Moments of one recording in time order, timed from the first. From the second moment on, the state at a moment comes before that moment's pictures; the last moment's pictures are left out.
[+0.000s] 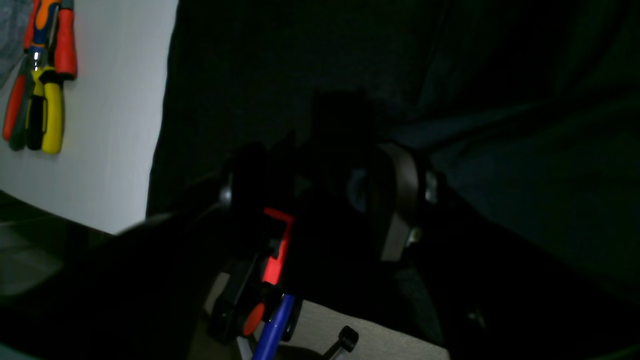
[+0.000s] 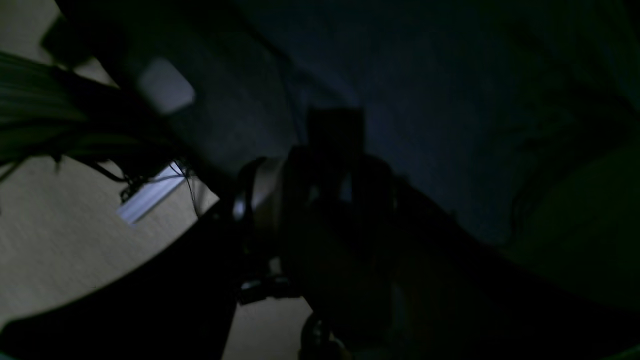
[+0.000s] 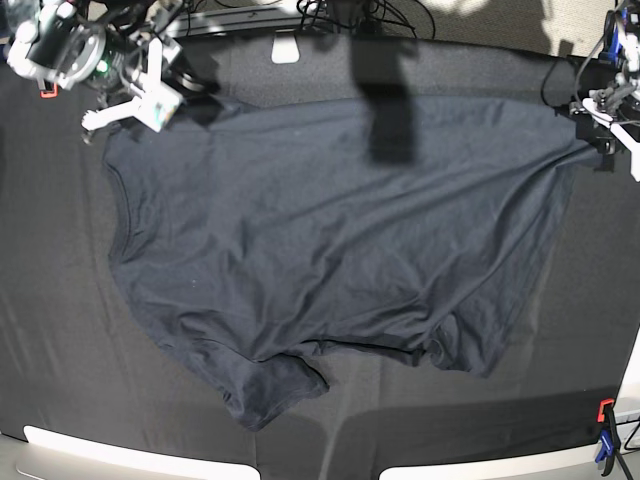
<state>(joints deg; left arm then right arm) 31.6 -22.2 -22.2 112.0 -8.8 -2.6 41.9 -40.2 34.7 10.9 129.0 21.9 37.7 -52.4</state>
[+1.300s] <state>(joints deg) 31.3 -22.2 -22.2 112.0 -8.8 -2.6 41.9 -28.3 35.8 -16.4 116.7 2.0 32.4 -46.9</state>
